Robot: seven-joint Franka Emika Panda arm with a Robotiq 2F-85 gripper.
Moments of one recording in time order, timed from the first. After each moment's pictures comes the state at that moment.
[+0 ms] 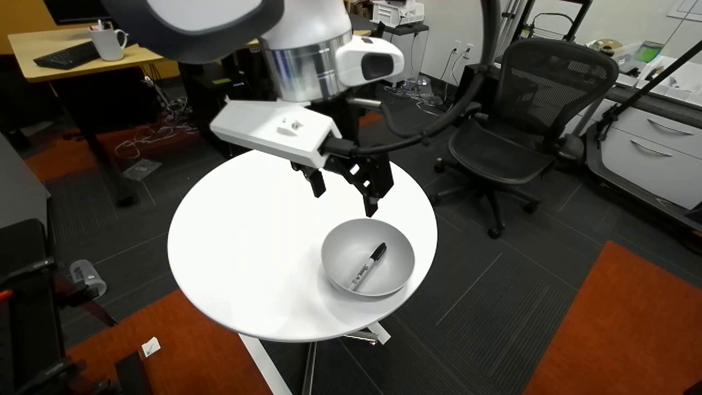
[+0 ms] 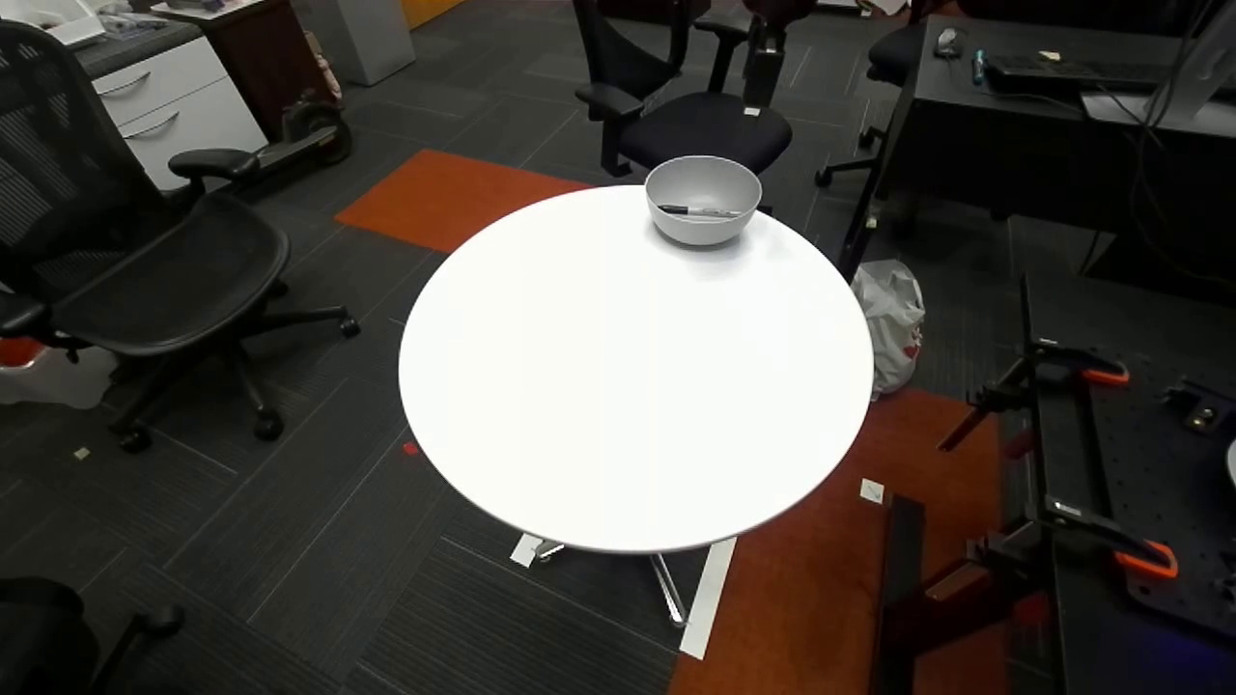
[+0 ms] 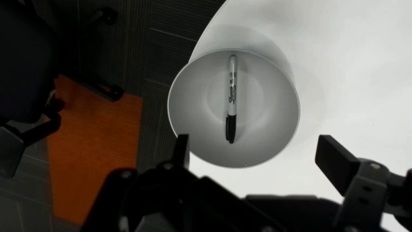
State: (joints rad) arm -0.15 0.27 -0.20 -2.09 -0.13 2.57 -0.48
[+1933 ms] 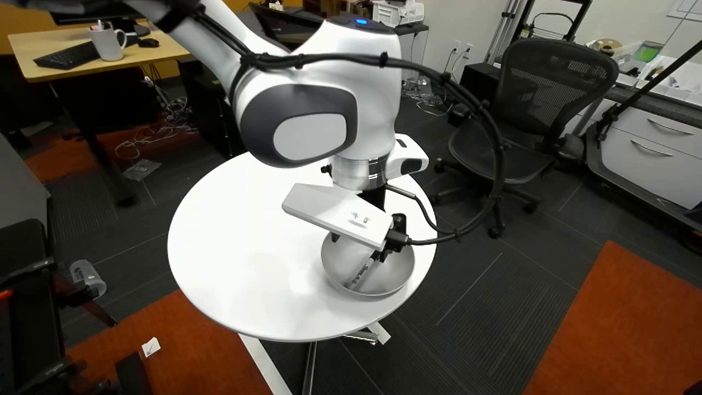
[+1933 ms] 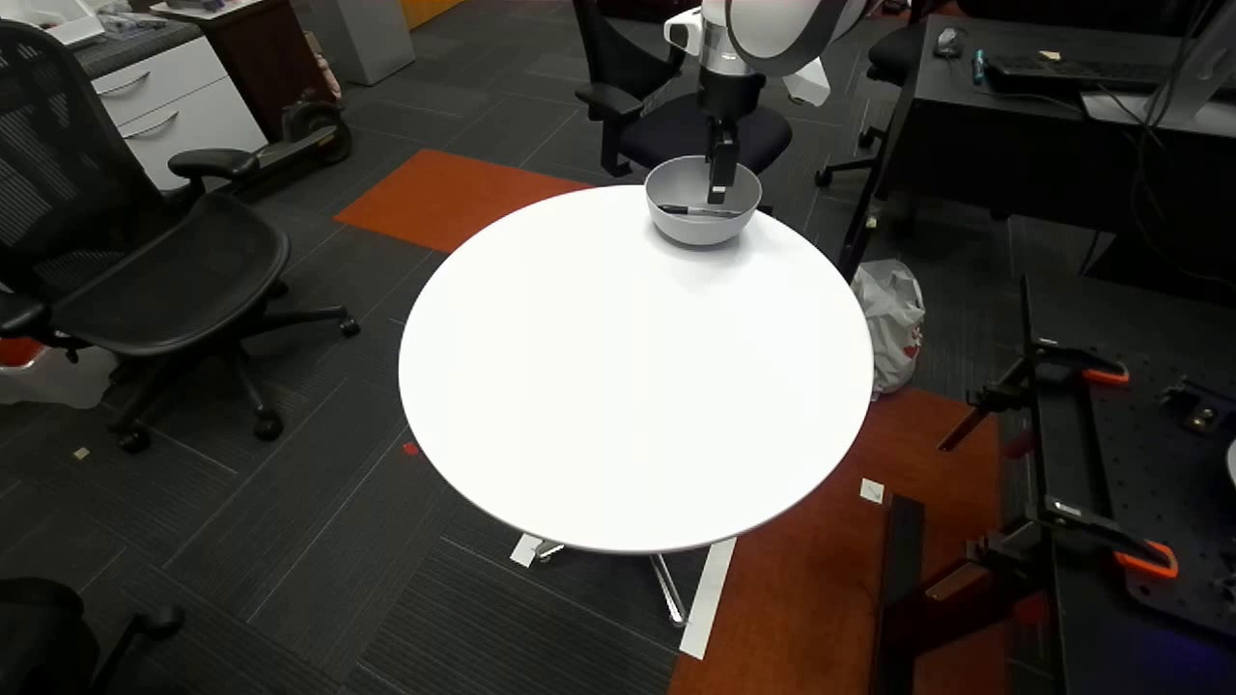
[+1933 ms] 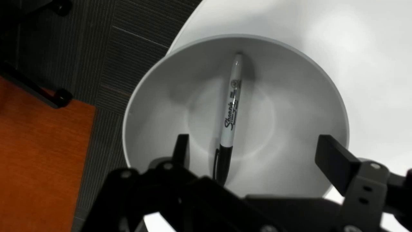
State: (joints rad) arm -0.31 0.61 -0.05 -1.84 -0.03 2.55 -0.68
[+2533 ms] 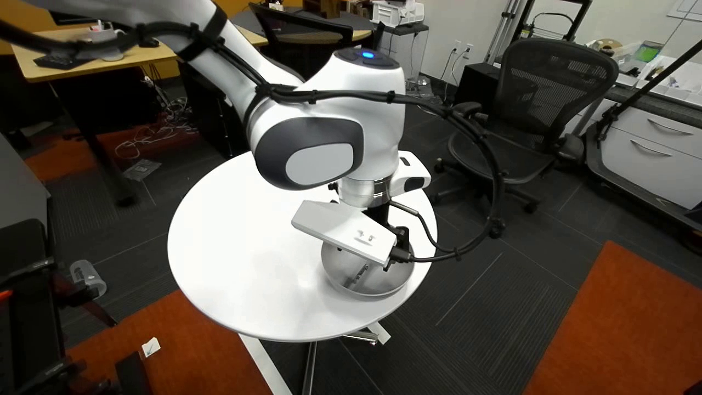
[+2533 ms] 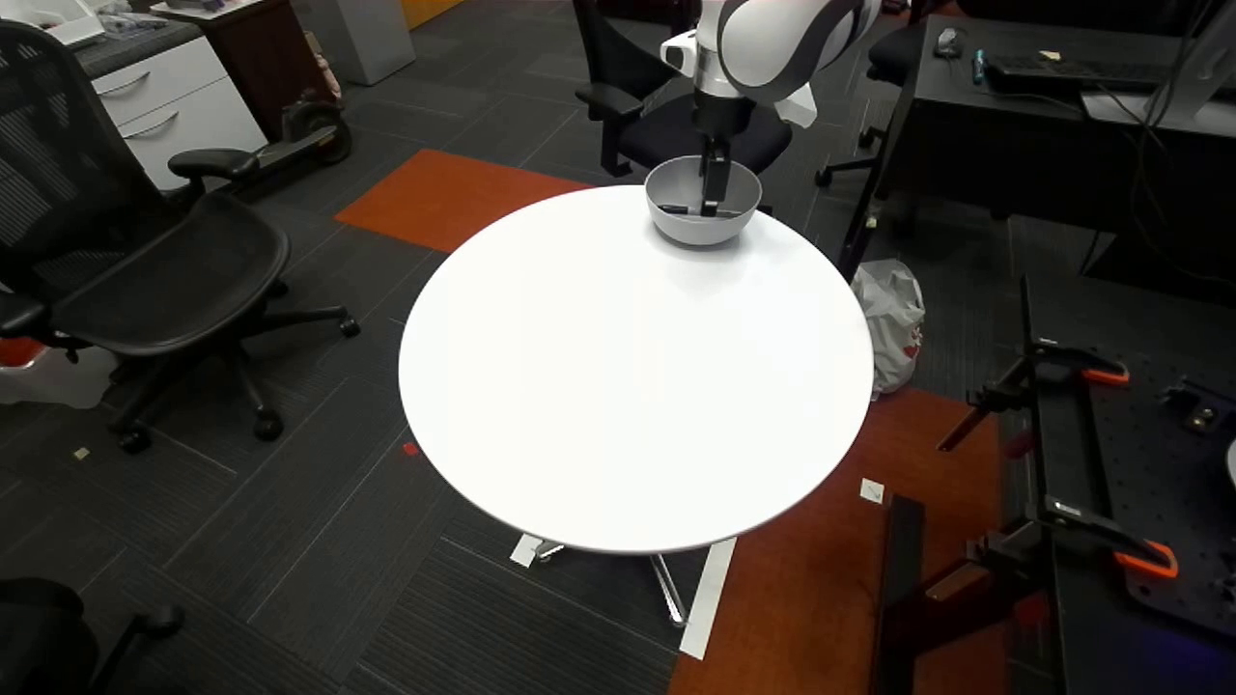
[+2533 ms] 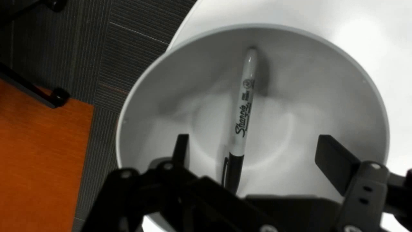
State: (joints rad) arm -0.34 0.69 -0.03 -1.79 -0.03 2.58 -0.68
